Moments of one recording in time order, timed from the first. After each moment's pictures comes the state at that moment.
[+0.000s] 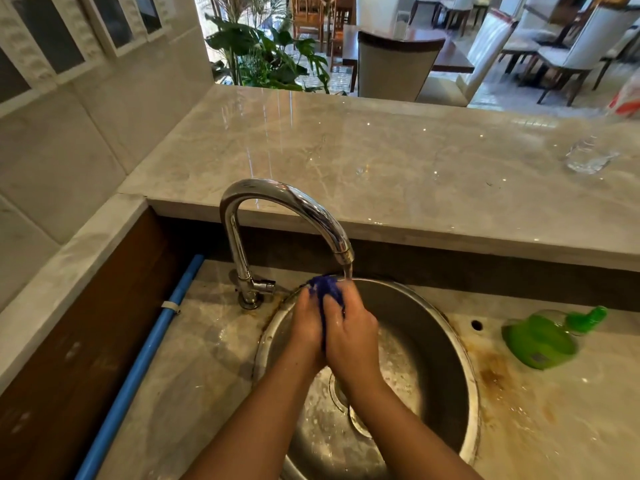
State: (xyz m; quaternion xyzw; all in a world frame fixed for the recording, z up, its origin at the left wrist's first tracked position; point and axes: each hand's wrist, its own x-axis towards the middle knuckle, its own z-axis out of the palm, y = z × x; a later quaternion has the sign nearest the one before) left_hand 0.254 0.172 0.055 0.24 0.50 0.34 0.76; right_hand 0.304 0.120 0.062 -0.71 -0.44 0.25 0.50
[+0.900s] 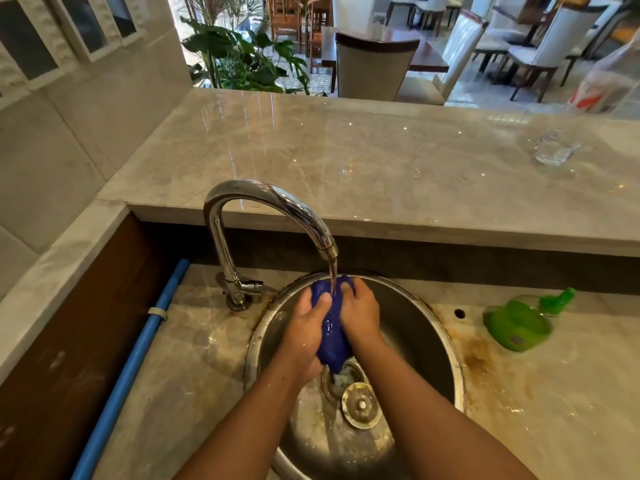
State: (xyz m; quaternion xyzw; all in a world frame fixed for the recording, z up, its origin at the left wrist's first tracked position) left_hand 0.253 0.151 0.053 0.29 0.43 0.33 0.79; right_hand 0.346 0.149 0.035 -0.79 -0.28 0.31 0.45
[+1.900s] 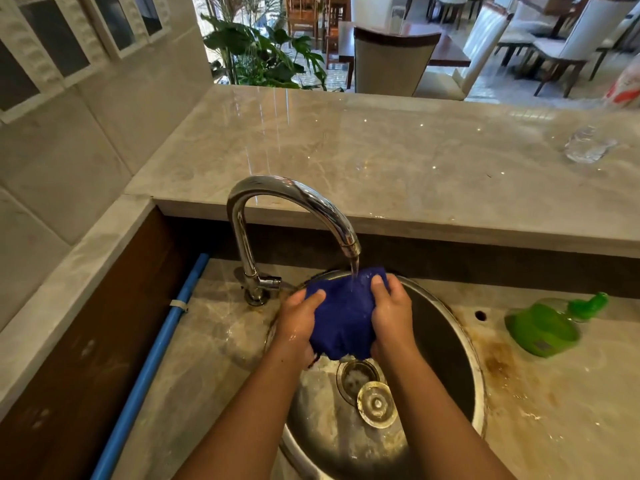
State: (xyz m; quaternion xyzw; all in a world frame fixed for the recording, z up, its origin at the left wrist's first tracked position) left_hand 0.227 0.176 0.056 0.28 0.54 0.32 0.73; right_hand 0.338 0.131 0.068 -0.64 -0.13 0.42 0.63
